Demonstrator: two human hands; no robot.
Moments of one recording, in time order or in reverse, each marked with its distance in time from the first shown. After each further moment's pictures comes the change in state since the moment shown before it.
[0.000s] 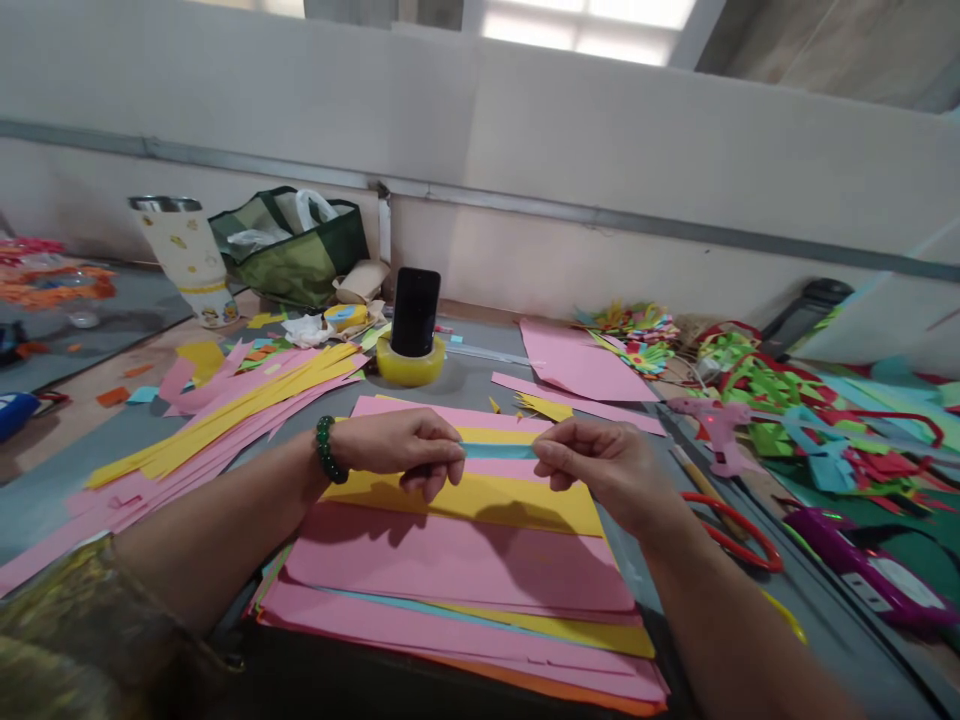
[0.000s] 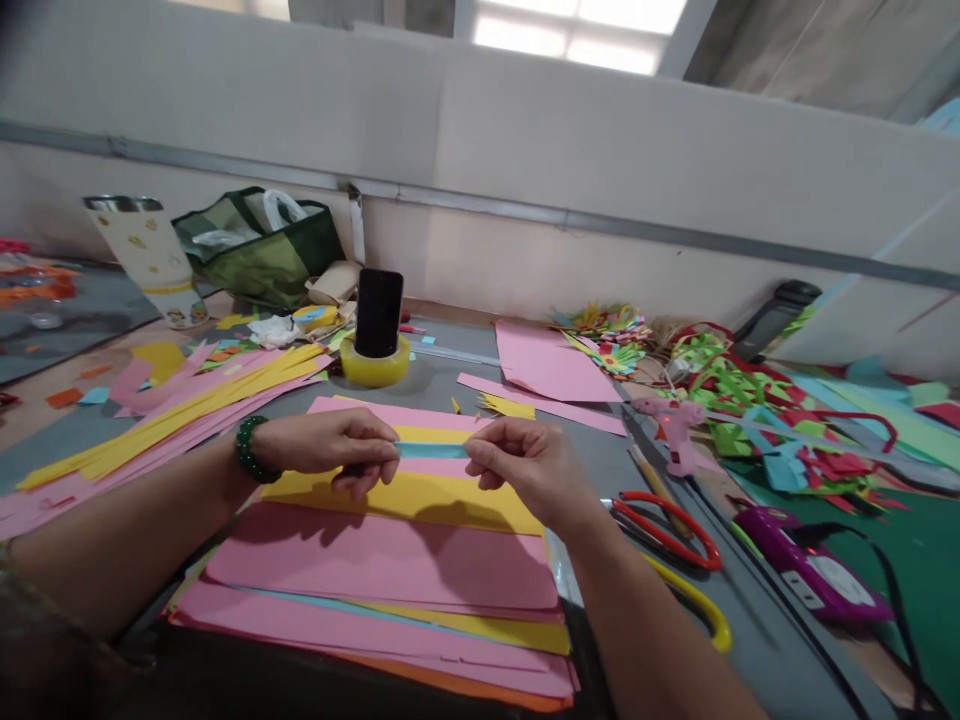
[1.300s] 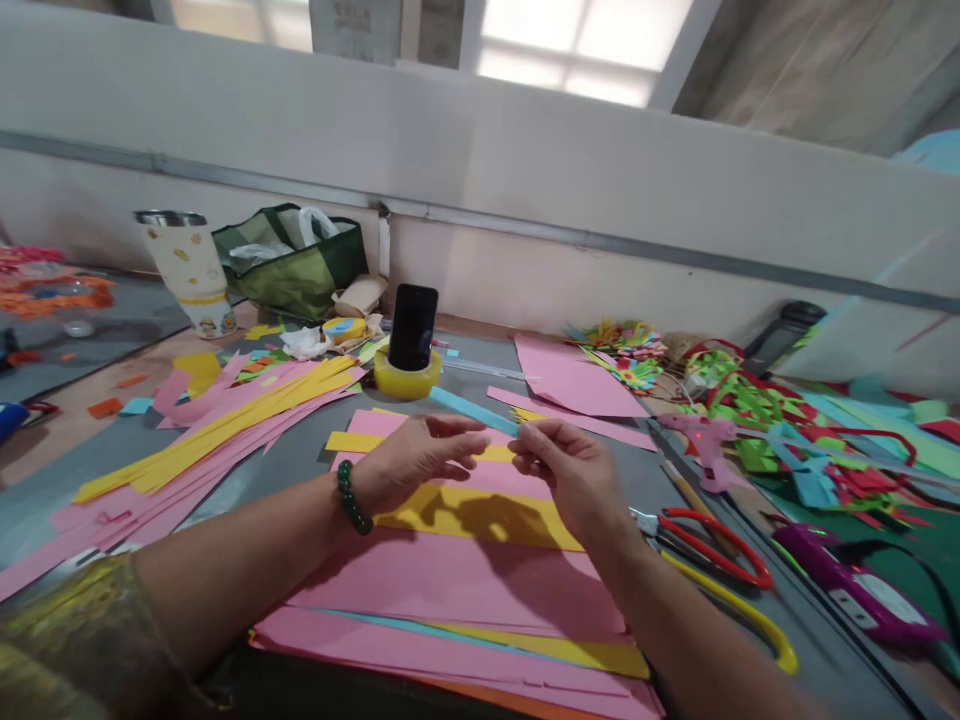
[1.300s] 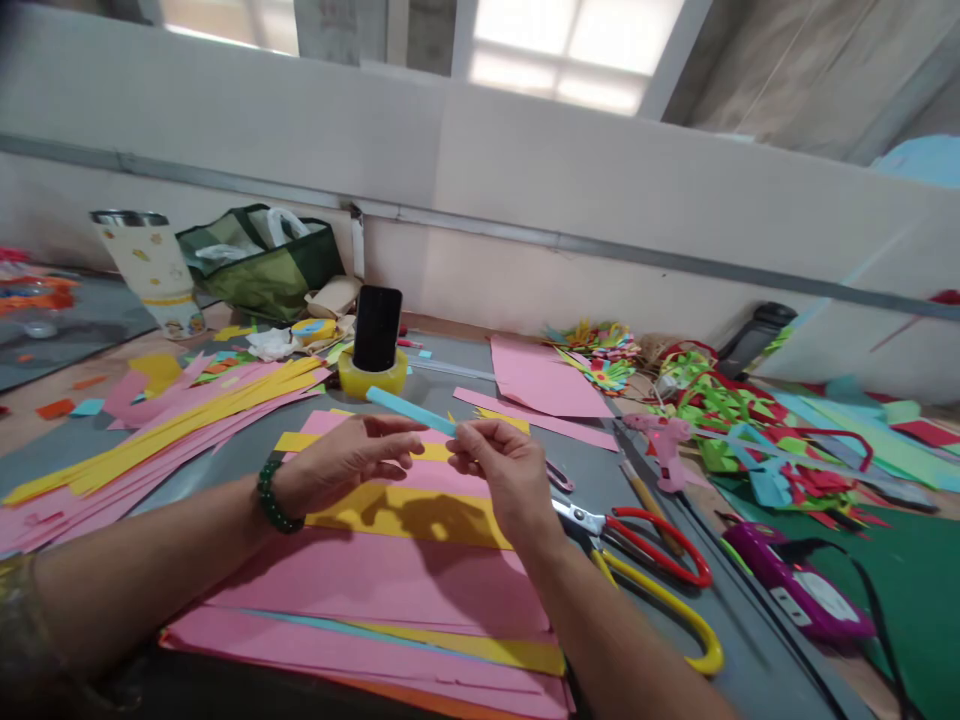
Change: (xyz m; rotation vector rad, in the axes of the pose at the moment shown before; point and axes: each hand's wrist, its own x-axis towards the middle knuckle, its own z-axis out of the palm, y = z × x) left_hand 0.021 -0.007 0.026 -0.581 0.568 0.124; right_hand 0.014 0.011 0.028 0.412 0.256 0.013
